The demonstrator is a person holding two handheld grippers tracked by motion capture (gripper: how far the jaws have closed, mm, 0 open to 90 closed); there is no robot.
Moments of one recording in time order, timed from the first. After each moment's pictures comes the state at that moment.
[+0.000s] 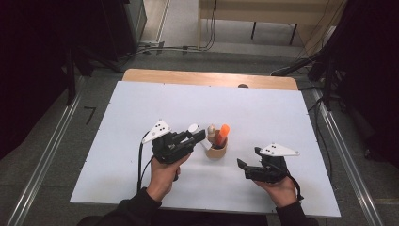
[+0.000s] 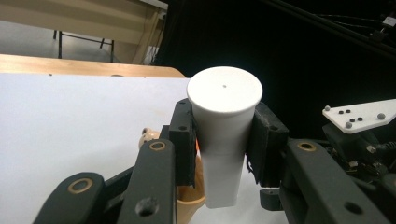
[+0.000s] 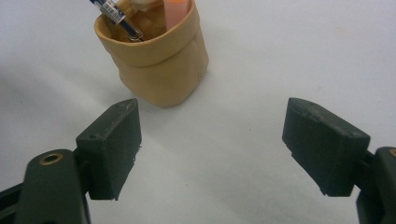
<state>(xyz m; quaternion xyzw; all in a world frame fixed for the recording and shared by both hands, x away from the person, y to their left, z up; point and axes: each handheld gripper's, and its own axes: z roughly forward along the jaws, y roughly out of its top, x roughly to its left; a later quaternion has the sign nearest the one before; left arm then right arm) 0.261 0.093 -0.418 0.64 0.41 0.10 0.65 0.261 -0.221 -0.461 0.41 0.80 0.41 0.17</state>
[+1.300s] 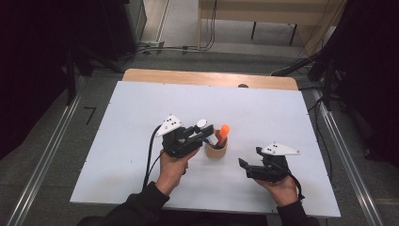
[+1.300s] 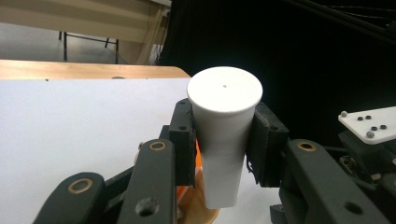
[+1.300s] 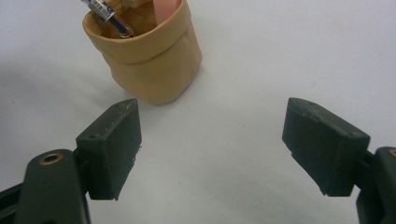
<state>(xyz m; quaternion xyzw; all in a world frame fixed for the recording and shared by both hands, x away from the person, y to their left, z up) 0.278 0.074 -0.418 0.64 0.41 0.12 0.63 0.265 -0.224 -0.463 0.42 0.79 0.40 0.17</state>
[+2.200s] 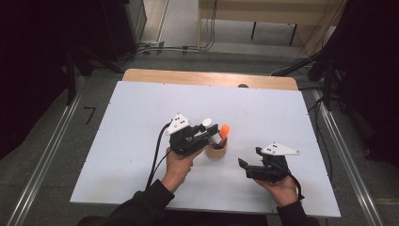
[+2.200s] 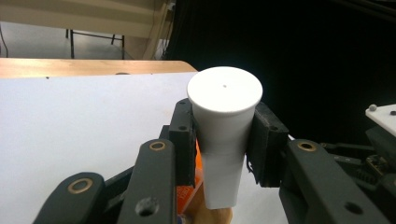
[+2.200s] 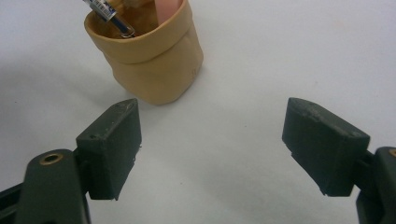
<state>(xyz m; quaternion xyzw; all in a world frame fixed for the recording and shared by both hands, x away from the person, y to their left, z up) 0.289 0.058 -0.425 0.66 0.41 0.13 0.62 0.264 -0.224 -0.463 0.42 0.79 0.41 0.17</state>
